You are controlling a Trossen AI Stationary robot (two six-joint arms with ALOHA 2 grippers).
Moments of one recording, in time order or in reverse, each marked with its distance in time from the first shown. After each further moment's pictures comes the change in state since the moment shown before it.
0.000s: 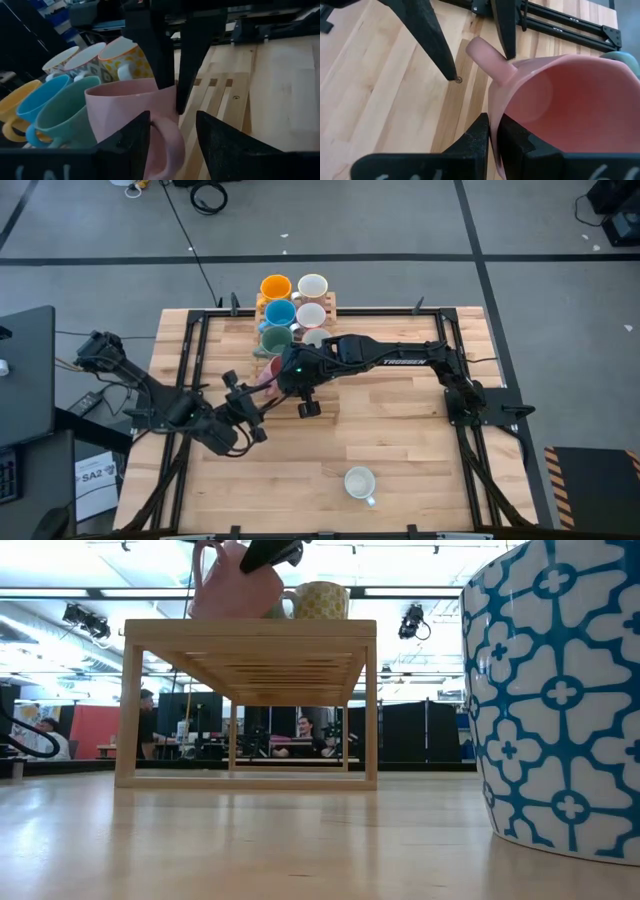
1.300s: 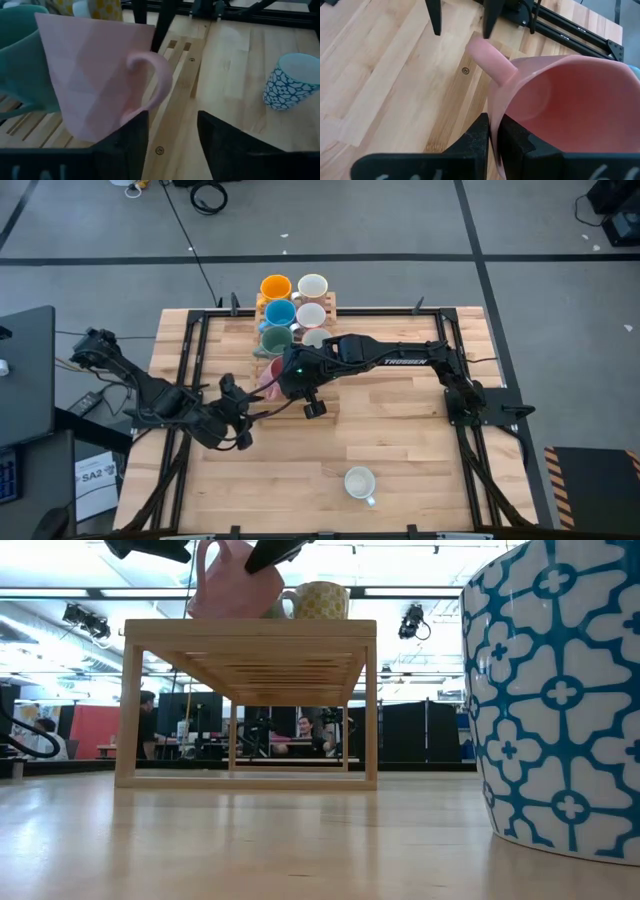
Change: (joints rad) left arm -0.002 -0.099 -0.001 -0.195 0.307 -0.299; right arm 0.000 -0.003 0.002 -0.038 0.000 -0.140
